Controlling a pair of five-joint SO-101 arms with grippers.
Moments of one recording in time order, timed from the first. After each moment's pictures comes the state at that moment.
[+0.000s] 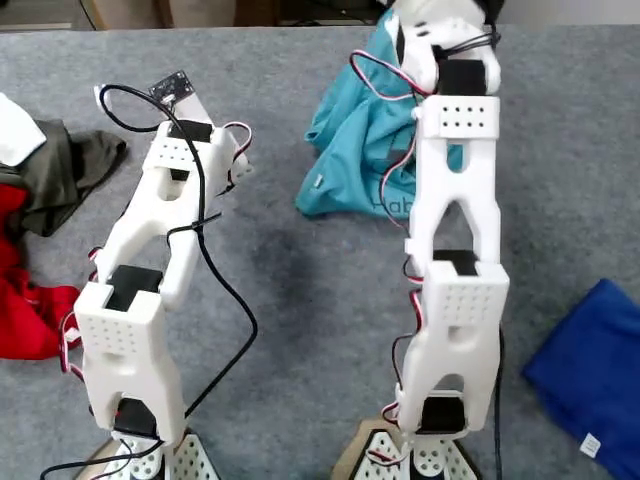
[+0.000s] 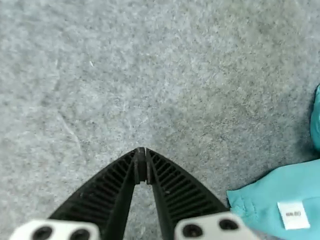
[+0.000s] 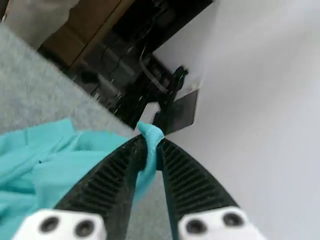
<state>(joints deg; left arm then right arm) 5.3 25.6 -10.1 61.6 29.4 -3.2 40.7 -56.4 43.5 40.7</state>
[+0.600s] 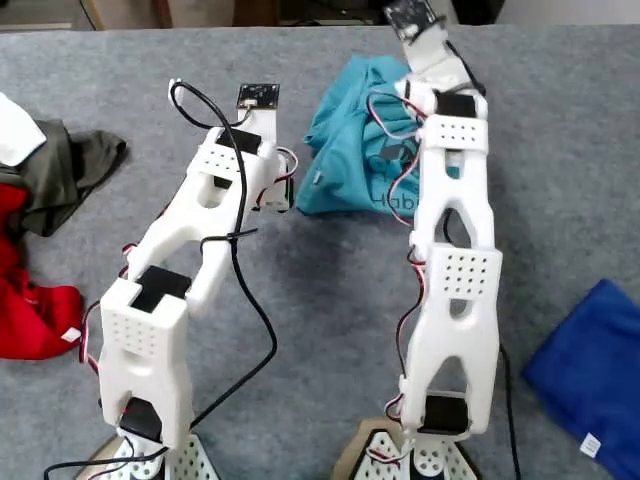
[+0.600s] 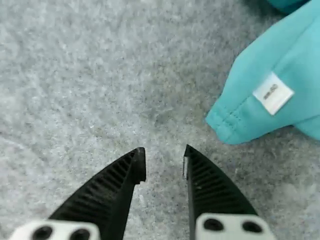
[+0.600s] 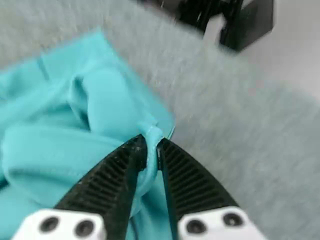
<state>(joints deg) 14.3 27.2 -11.9 66.9 5.5 1.8 59.9 -56.4 44.3 25.1</state>
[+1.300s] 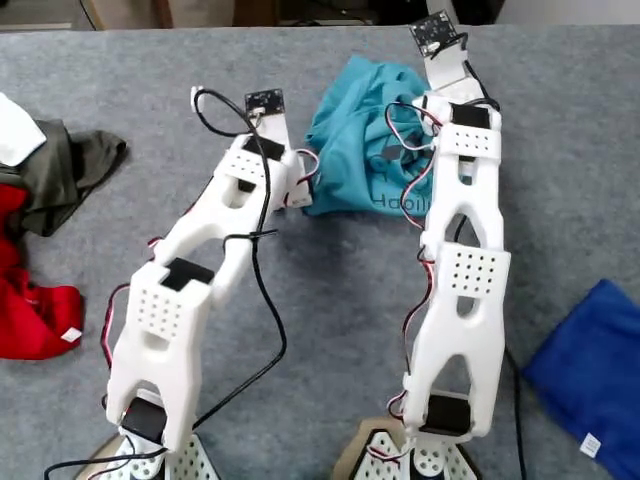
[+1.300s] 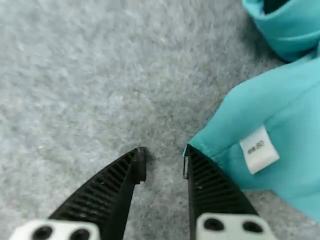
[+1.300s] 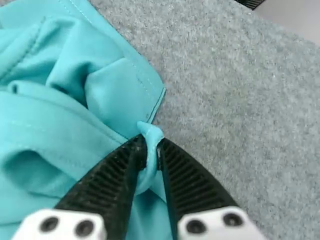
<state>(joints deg) 17.7 38.8 -21.5 62.5 19.6 5.1 62.6 -56.4 44.7 24.0</state>
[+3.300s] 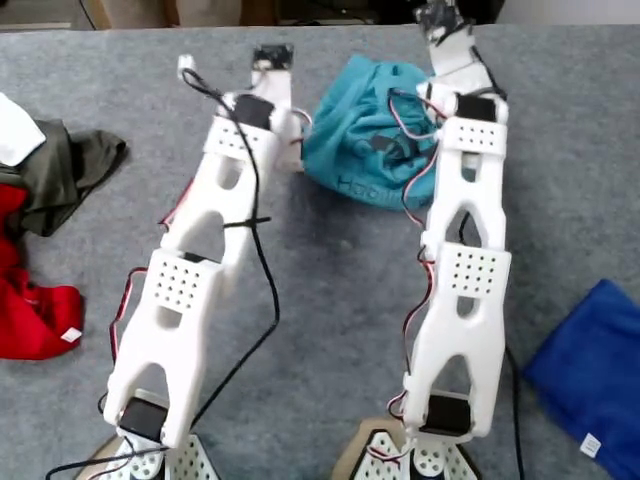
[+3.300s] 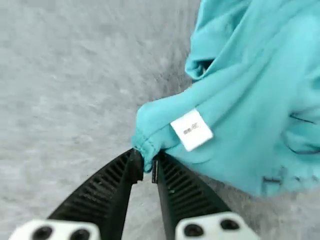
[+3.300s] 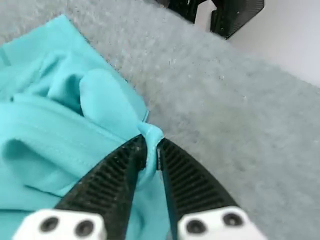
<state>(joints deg) 13.6 56.2 -72.0 88.7 3.7 5.1 62.6 -66.7 50.6 24.0</state>
